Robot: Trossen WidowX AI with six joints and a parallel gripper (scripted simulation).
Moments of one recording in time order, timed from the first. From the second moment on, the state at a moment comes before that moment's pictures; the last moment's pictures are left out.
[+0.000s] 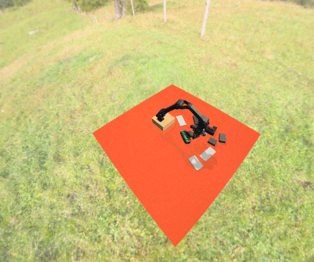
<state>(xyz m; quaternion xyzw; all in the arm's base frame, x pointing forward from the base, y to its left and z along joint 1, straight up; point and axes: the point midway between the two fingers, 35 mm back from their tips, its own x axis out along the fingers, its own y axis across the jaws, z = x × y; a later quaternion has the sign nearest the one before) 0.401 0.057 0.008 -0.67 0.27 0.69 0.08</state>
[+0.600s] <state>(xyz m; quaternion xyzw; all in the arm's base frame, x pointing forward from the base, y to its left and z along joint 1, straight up) 0.401 0.057 -0.020 -0.66 0.27 0.69 0.08</state>
